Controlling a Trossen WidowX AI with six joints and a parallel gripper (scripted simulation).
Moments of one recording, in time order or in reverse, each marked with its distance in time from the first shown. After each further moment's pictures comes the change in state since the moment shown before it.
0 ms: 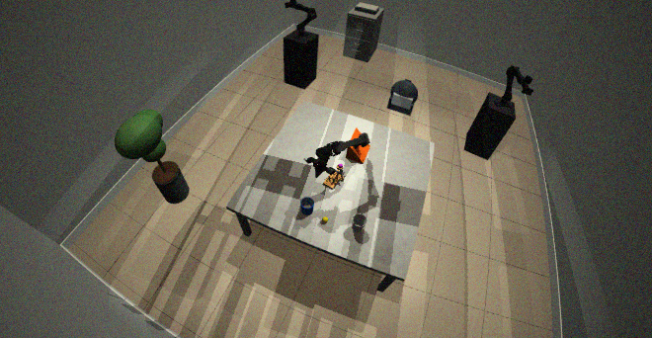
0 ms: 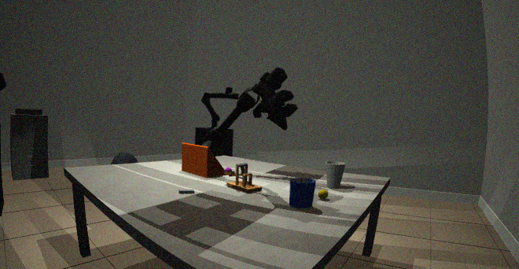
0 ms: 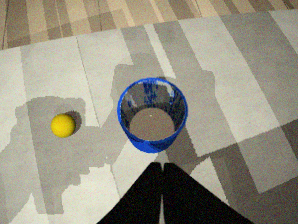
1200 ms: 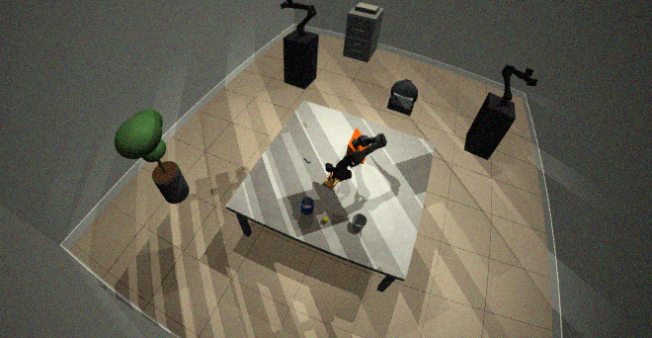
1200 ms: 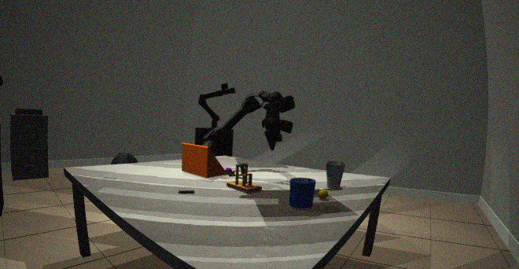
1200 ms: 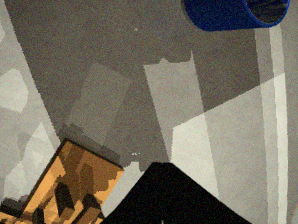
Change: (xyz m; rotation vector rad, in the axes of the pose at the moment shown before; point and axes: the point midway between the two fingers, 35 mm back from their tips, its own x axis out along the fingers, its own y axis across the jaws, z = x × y) arm 0.010 0.058 -0.141 -0.761 0.386 -0.220
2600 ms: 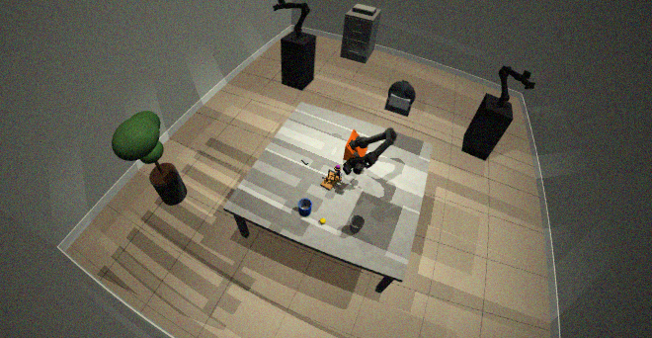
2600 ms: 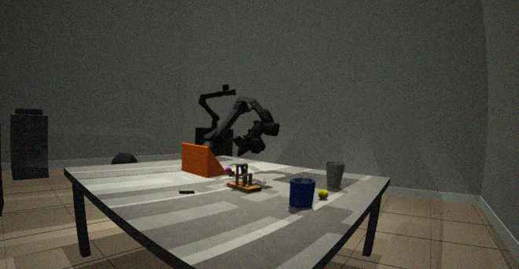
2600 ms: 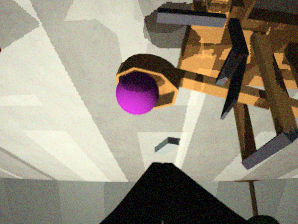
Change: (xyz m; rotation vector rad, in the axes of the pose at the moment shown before) arm -0.013 0.130 -0.158 -1.065 0.568 0.064
